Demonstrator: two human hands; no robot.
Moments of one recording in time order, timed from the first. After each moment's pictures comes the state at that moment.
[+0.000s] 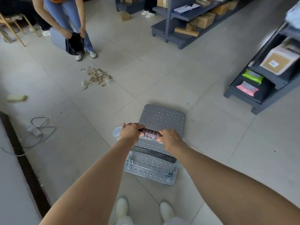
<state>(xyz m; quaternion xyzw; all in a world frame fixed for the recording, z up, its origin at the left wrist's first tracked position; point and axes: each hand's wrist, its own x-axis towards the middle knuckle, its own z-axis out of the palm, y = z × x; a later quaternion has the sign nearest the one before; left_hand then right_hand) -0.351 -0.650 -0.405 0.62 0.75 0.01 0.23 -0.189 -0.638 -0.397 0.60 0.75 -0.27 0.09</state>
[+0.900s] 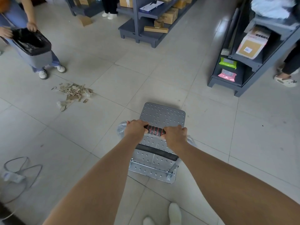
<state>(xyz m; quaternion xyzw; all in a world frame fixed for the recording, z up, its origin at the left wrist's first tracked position) -0.481 -0.527 -0.415 0.73 0.64 -0.01 0.23 -0.332 -0.570 -0.393 0.70 0.68 -0.13 0.16</state>
